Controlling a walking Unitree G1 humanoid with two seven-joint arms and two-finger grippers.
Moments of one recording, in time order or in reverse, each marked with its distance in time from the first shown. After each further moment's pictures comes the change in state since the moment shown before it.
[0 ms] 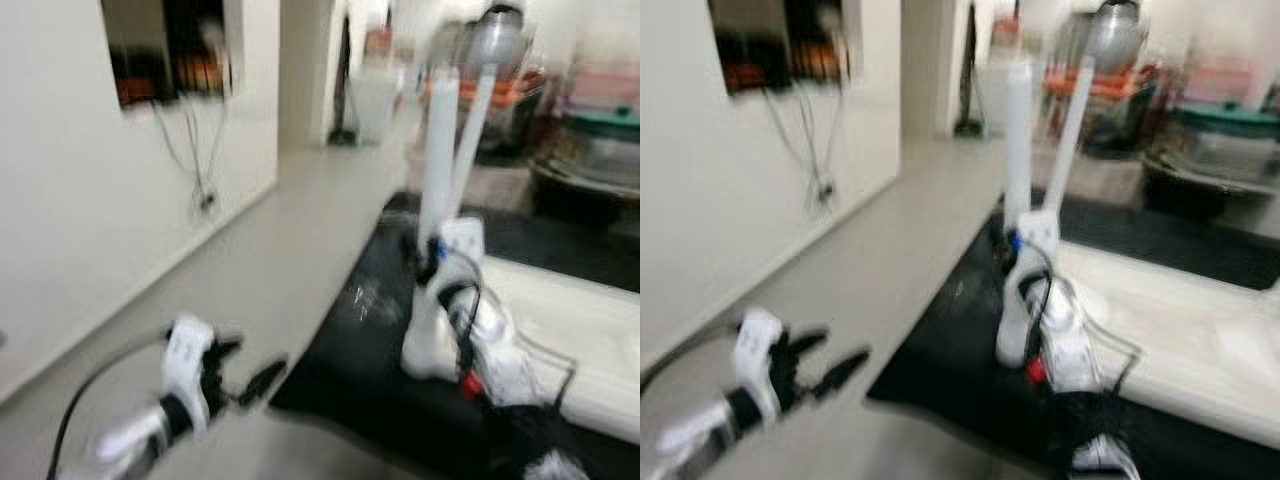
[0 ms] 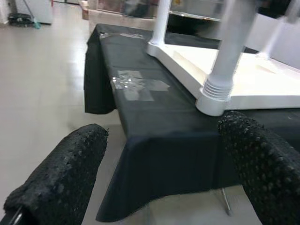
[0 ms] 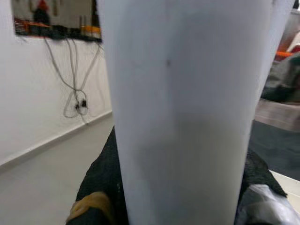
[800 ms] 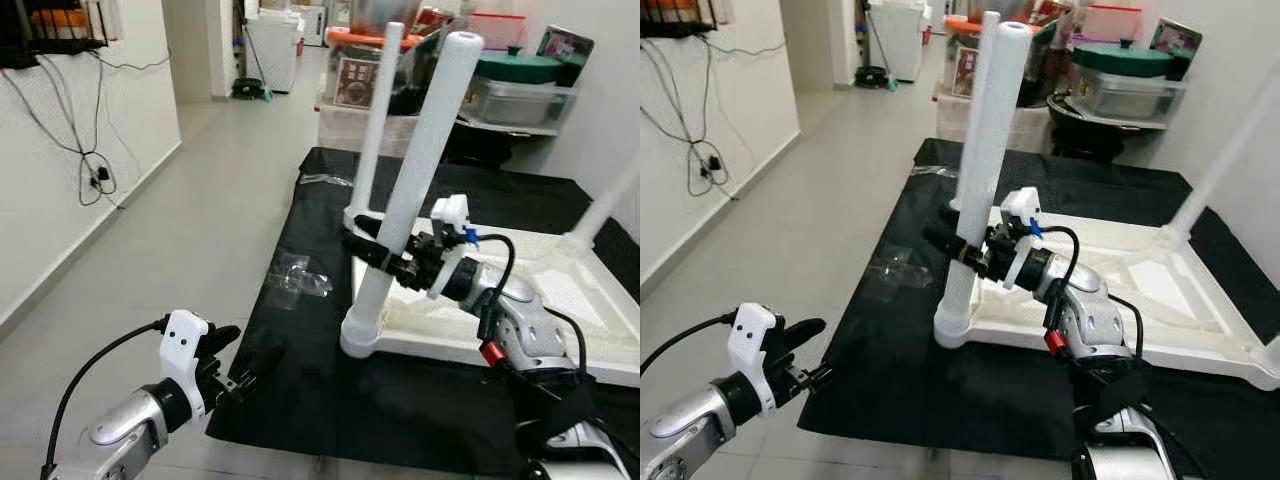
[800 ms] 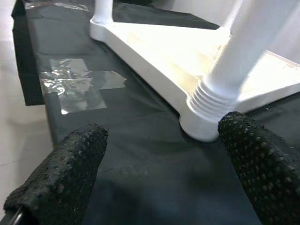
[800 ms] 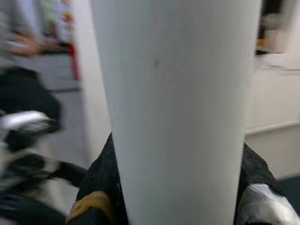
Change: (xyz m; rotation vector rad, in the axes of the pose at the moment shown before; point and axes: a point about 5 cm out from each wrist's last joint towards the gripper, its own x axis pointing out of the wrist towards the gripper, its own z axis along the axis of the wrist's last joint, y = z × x) left arm 0.003 -0.001 0.003 -0.010 -0.010 -0.010; right arm -0.019 0.018 0.051 0.200 -0.202 1.063
